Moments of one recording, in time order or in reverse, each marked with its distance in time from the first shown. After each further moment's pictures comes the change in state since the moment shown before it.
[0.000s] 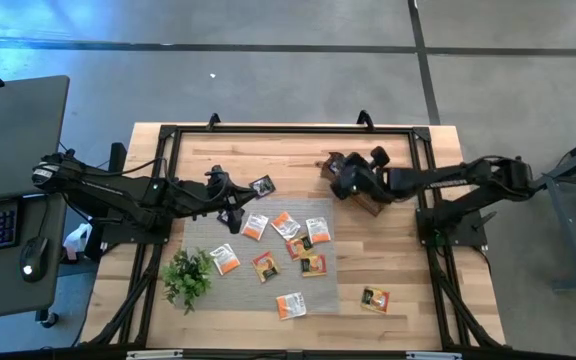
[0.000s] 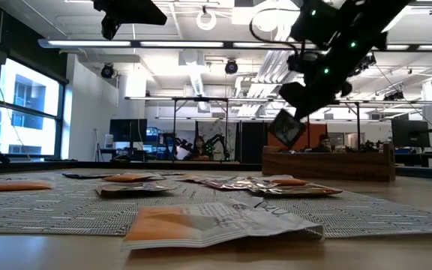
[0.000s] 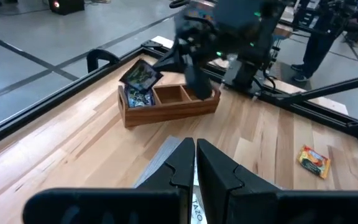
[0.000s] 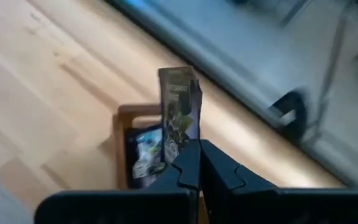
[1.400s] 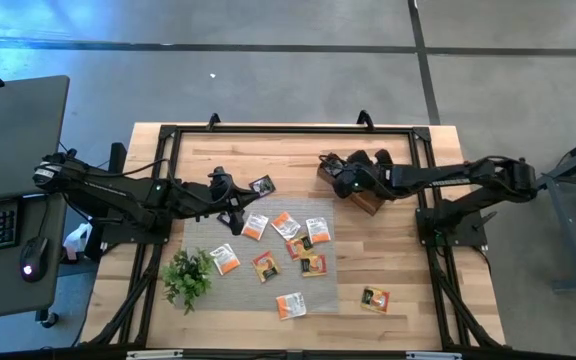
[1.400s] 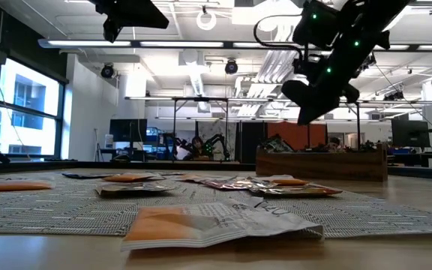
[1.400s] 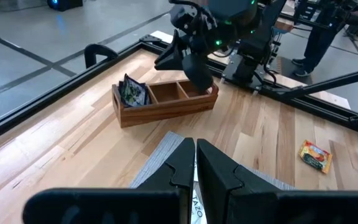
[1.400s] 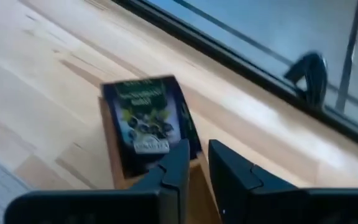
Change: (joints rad) left arm 0.000 0.015 0.000 0.001 0.006 0.000; right arm -0.020 -0.030 0.002 -0.066 -0.054 0.134
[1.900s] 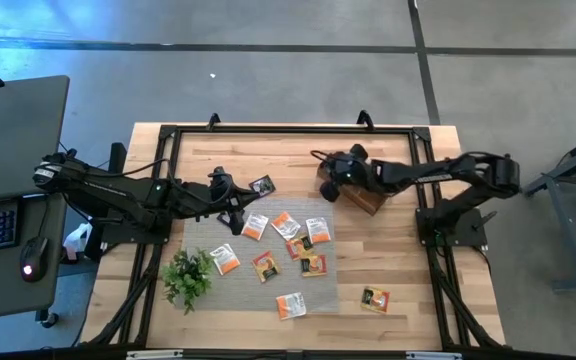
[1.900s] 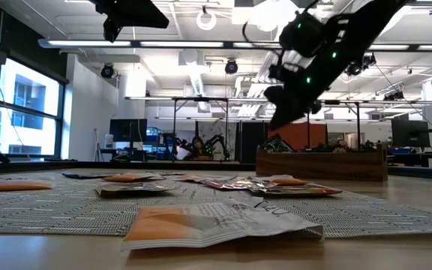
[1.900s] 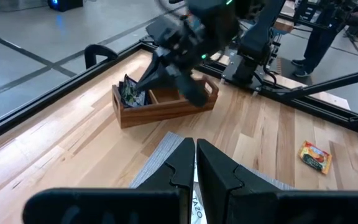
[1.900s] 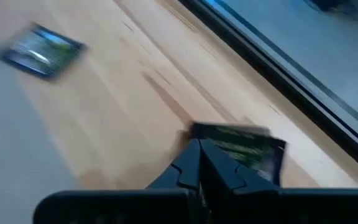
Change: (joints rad) left arm 0.000 0.000 0.000 0.002 -0.001 -0.001; right arm -0.081 0.149 0.001 0.353 -0.276 -0.351
